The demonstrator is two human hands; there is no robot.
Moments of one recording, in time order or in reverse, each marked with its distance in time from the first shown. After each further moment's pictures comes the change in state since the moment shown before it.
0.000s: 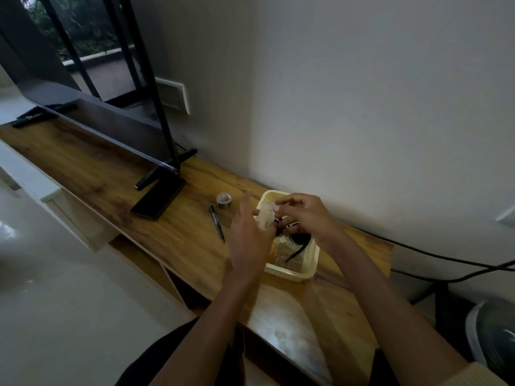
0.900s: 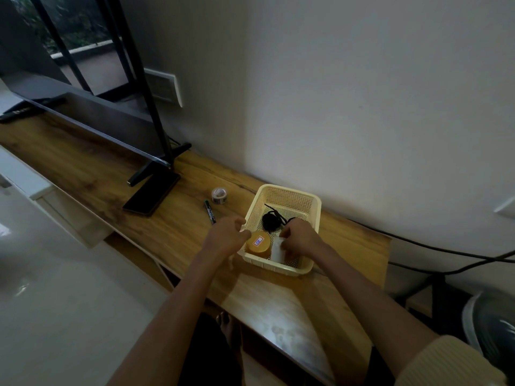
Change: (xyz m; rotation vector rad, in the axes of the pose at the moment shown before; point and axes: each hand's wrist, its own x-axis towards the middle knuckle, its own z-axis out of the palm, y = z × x) left_hand 0.030 -0.036 -0.022 0.225 -0.513 -0.156; right_hand 0.023 0.064 0.005 -0.812 -0.068 0.064
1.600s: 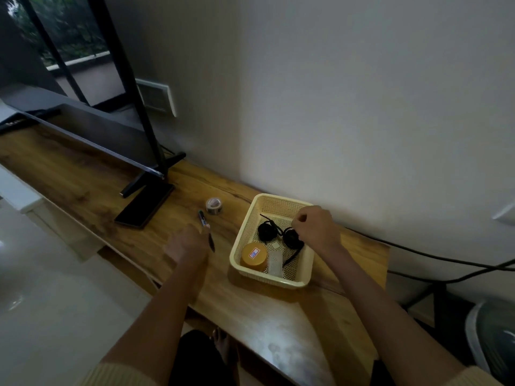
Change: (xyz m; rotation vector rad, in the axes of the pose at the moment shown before) left_hand 0.056 -0.060 0.003 0.299 0.372 -0.449; right_hand -0.002 0.003 -0.036 0.084 0.415 0.026
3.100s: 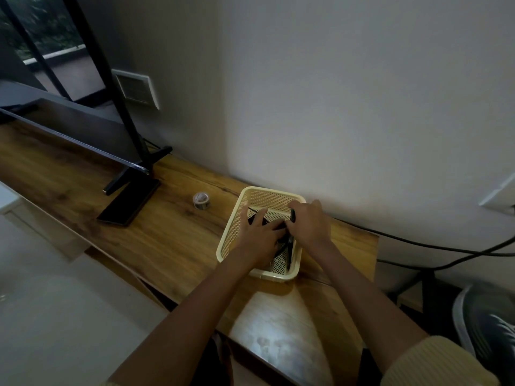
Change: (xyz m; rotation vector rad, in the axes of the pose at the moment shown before) left_hand -0.091 0.092 0.009 0.500 -0.170 1.113; right_hand 0.009 0.026 0.011 -0.409 0.035 -0.133
